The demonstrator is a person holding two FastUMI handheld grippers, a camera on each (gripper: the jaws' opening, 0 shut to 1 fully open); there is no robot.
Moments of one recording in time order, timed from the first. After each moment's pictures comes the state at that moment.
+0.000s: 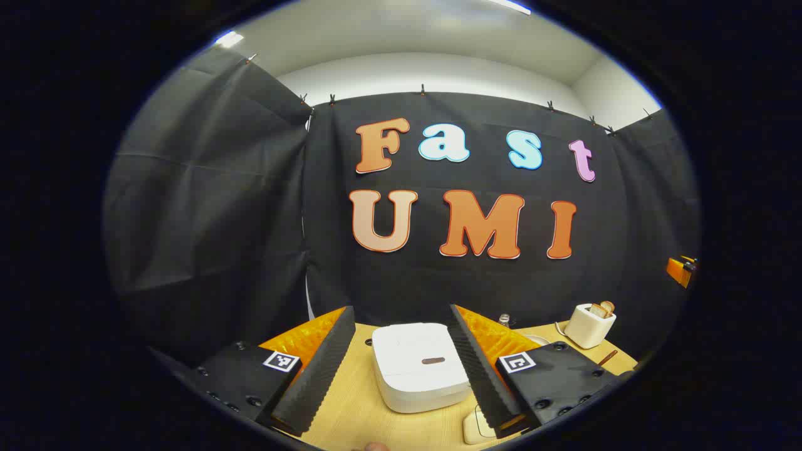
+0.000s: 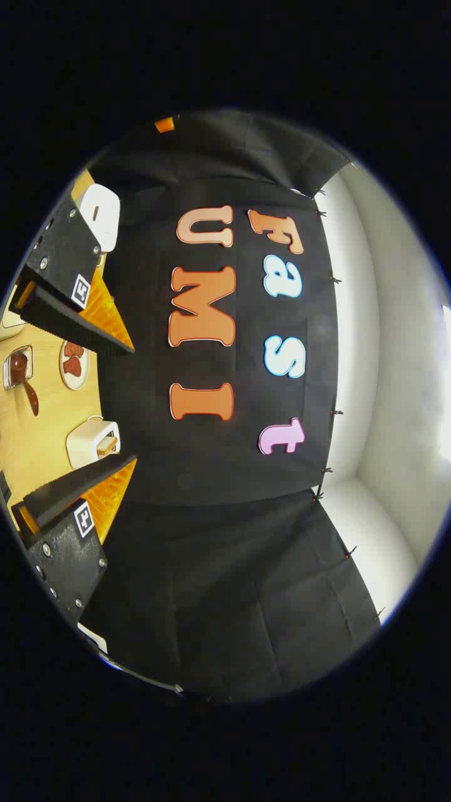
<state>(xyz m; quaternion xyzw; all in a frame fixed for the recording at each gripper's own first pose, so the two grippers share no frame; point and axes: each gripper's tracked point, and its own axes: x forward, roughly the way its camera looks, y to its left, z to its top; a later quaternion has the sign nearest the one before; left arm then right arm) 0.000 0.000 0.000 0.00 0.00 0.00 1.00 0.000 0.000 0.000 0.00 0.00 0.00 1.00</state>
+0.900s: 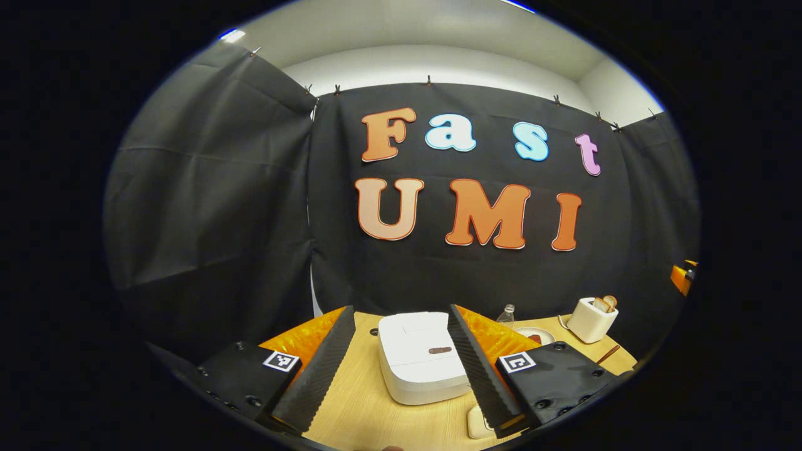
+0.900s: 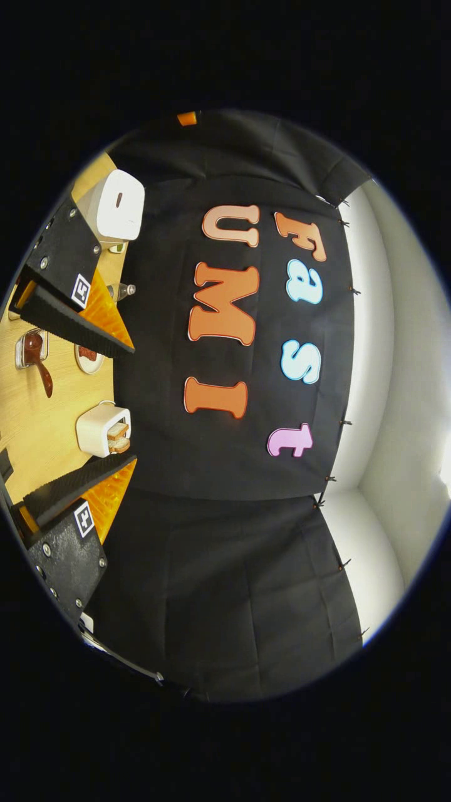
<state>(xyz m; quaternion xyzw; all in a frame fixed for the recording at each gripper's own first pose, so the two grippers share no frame) -0.004 0.008 -0.014 -0.01 0.03 0.01 1.00 -0.015 -0.006 -0.004 -0.05 0.03 -0.01 1.00</state>
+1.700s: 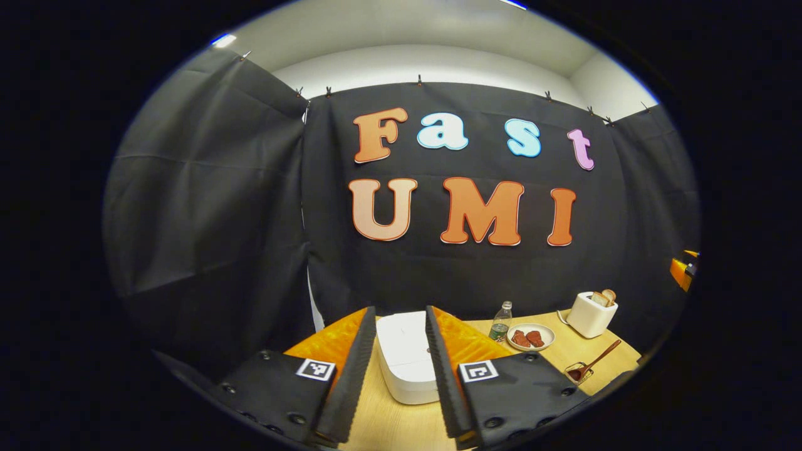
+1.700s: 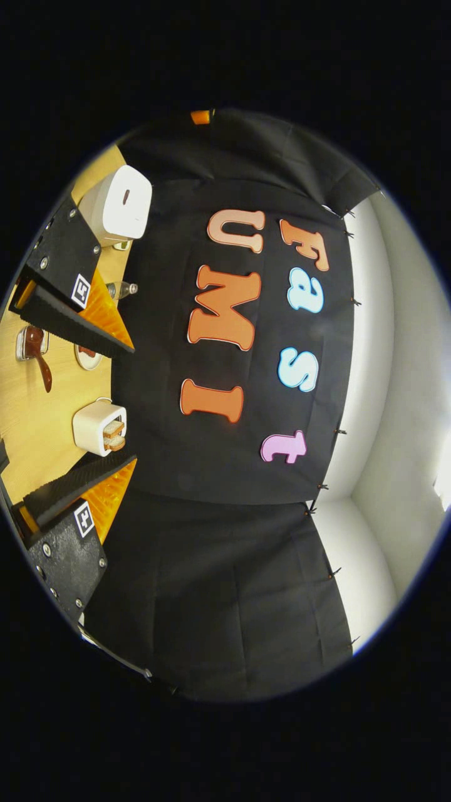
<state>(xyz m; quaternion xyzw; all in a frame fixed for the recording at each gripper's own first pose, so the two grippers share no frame) -0.003 0.001 -0.012 0.01 0.03 0.00 1.00 -0.020 -0.004 0.003 -0.08 0.02 0.00 1.00</state>
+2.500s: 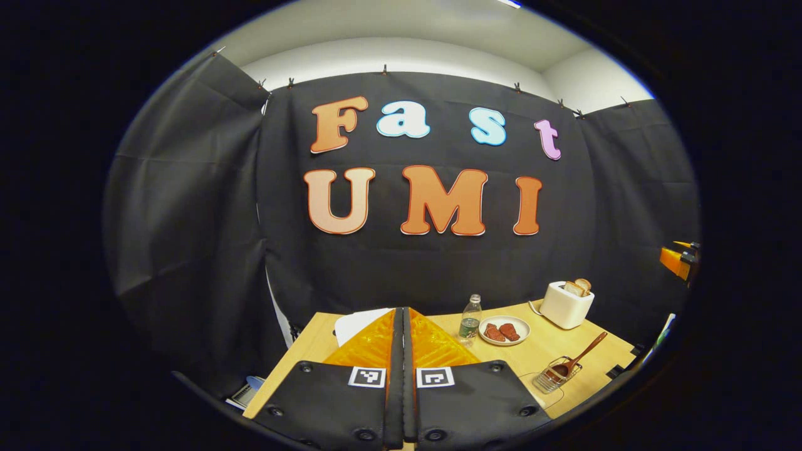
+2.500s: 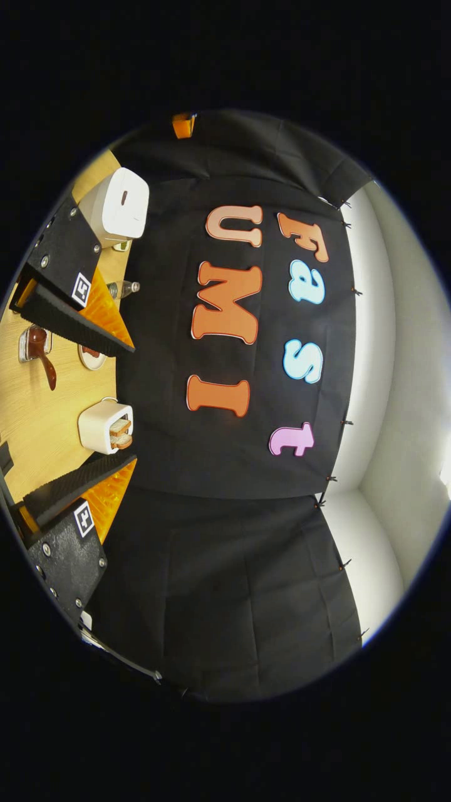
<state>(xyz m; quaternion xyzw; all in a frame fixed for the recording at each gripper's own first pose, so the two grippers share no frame) 0.049 -0.056 -0.043 0.01 0.05 -0.10 0.99 -0.022 -0.020 -0.002 -0.05 0.04 -0.01 1.00</state>
